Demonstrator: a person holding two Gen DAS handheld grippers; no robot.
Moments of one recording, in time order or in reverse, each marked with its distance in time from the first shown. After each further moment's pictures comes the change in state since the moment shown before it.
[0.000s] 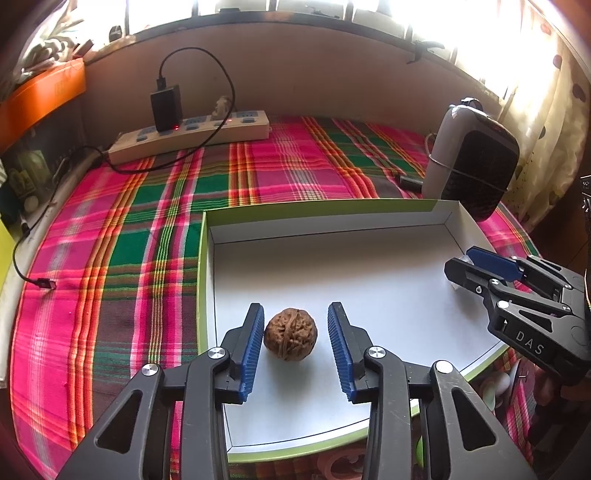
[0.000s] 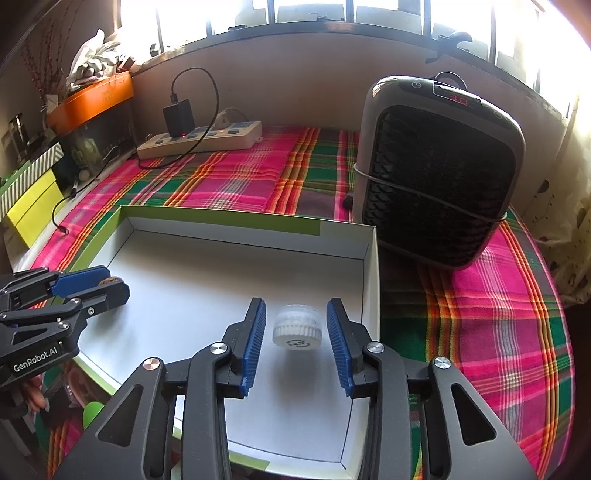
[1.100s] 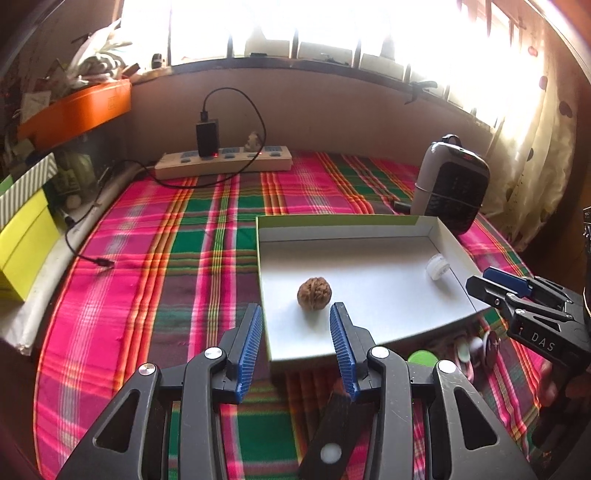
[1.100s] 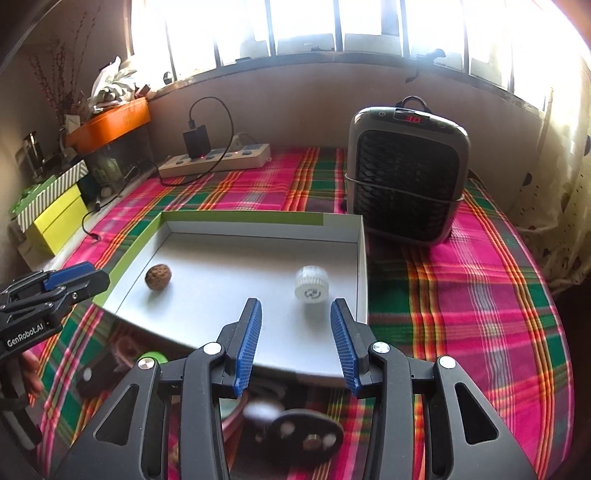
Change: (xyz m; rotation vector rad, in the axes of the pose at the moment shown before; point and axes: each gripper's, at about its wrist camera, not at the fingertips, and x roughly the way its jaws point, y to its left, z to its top) left arm -0.076 0.018 -0.036 -0.031 -0.136 0.026; right arm -0.058 0.004 -0.028 0.045 -0.086 0.030
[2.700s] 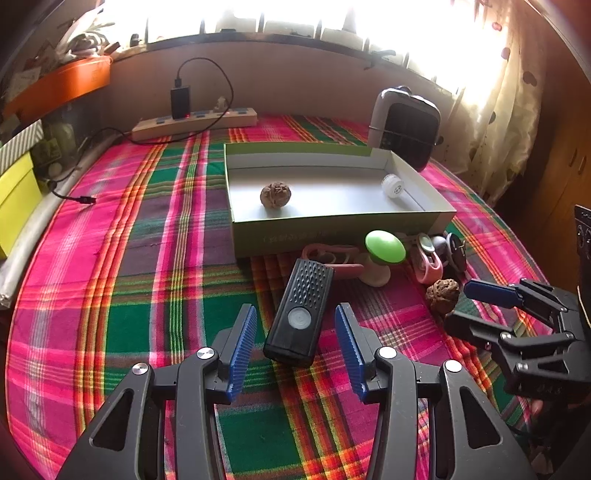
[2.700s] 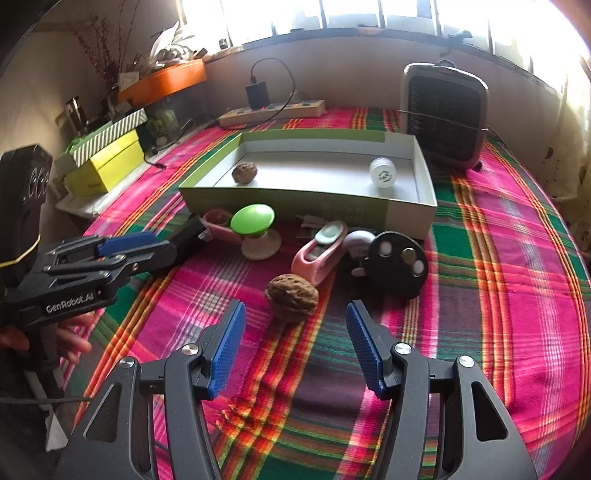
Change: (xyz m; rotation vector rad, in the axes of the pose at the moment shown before) left arm -0.017 -0.008 -0.071 0.057 0.079 -0.113; right arm -0.039 0.044 -0.085 -0.055 0.096 0.125
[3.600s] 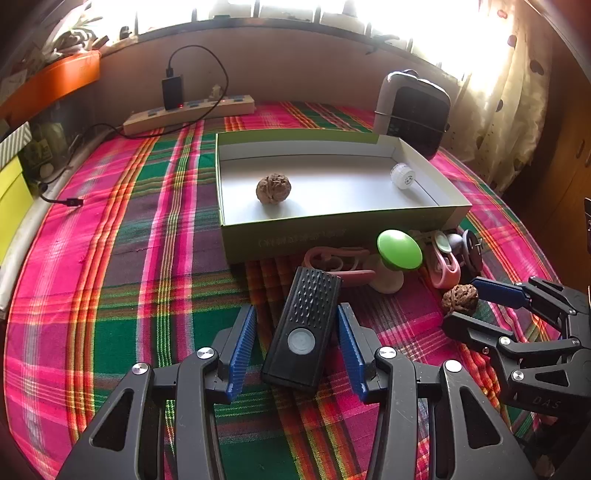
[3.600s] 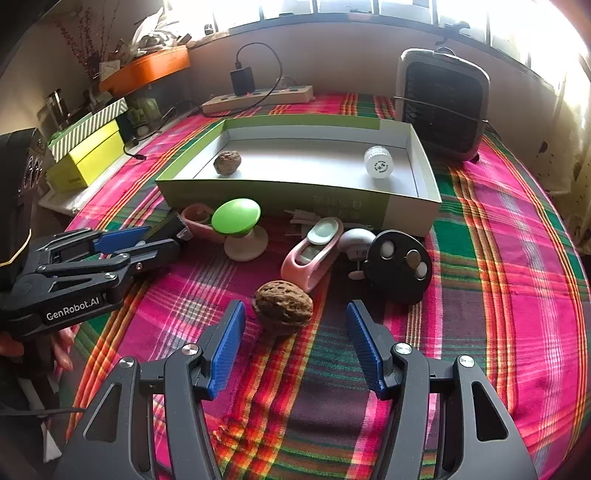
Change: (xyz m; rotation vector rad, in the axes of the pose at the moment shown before) left arm 0.020 -0.001 0.010 0.013 0.050 0.013; right arm 0.019 0.000 0.010 0.021 0.052 -0.066
